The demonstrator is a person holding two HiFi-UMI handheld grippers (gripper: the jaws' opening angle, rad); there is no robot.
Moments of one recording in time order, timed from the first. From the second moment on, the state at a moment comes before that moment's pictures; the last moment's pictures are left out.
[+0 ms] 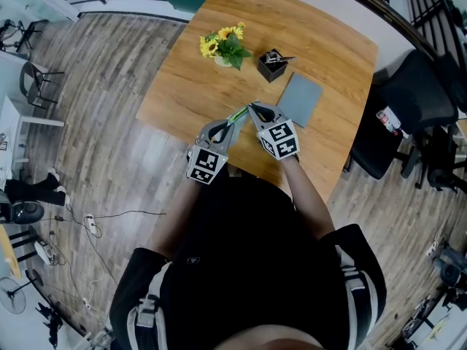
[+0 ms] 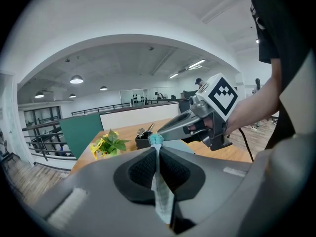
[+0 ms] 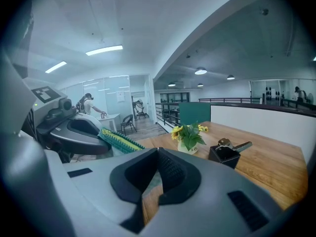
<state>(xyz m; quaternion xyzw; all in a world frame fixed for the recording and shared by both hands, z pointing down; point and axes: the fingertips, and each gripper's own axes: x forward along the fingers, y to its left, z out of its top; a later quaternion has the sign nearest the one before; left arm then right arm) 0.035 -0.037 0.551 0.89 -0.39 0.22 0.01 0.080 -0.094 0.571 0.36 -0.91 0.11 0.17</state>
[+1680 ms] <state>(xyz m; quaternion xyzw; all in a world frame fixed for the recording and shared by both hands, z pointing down) 0.030 -0.028 0.538 0.91 -0.37 0.20 0.01 0.102 -0.105 0.574 0.40 -0.89 0.12 0.17</state>
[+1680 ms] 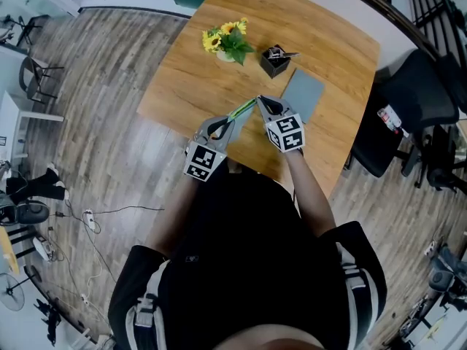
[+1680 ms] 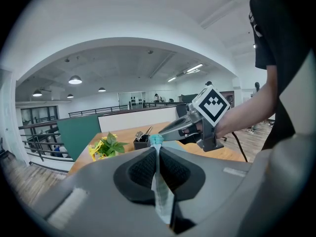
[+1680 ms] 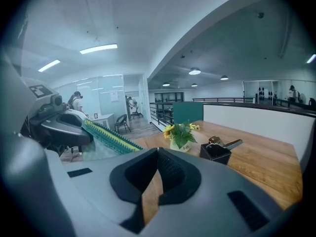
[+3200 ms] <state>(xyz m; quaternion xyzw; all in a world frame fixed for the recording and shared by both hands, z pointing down) 0.036 -0.020 0.533 0.92 -0.36 0.18 0.03 0.131 -0.114 0.588 0.42 -0.88 0.15 0.16</state>
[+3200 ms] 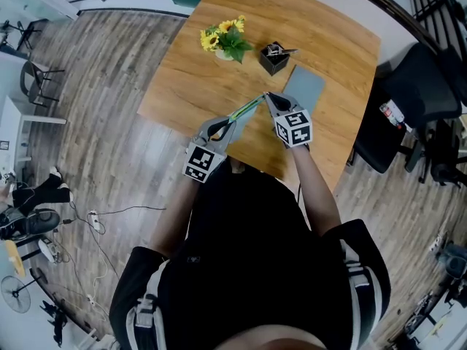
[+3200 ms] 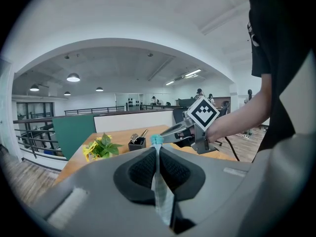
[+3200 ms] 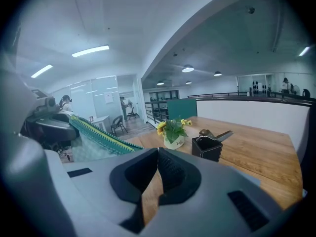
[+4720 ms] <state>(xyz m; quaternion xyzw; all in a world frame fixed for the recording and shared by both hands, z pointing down) -0.048 -0.032 0.536 0.88 -0.45 0.15 0.06 0.107 -0.073 0.606 0.35 -0.91 0.11 0.20</state>
